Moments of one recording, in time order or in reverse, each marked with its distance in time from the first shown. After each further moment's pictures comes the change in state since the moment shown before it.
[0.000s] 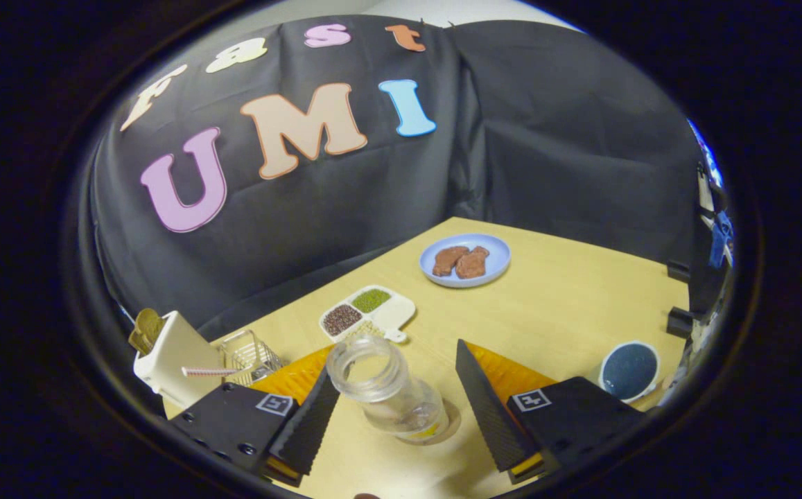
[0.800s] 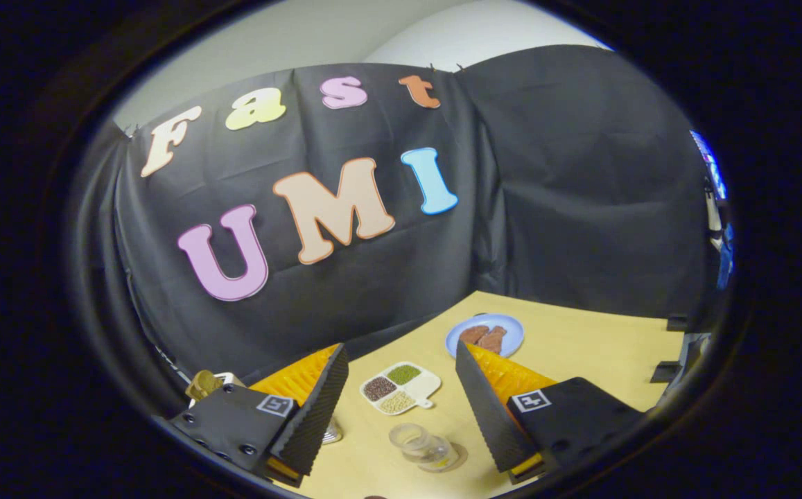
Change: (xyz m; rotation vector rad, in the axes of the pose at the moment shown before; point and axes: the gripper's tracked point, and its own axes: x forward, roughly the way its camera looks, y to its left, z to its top) arm -0.072 0.020 0.142 0.029 -0.240 0.123
